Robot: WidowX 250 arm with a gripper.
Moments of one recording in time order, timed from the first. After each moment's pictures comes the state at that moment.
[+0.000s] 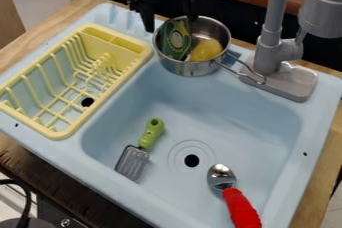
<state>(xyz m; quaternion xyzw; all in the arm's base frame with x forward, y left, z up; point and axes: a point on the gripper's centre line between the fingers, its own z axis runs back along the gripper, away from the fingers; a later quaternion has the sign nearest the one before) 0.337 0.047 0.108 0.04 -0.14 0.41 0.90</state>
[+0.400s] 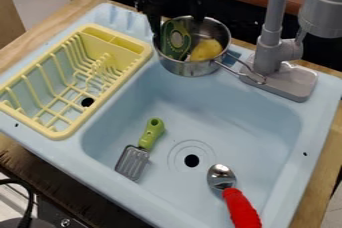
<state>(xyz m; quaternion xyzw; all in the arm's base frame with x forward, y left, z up) 0.340 0.044 0.104 0.05 -0.15 0.41 0.90</state>
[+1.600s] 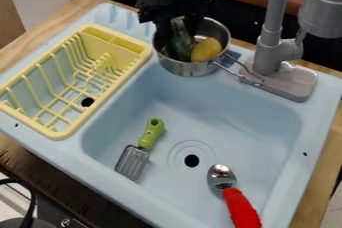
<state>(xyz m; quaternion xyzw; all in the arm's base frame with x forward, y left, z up) 0.333 0.039 0.092 0.06 -0.15 0.42 0.89</state>
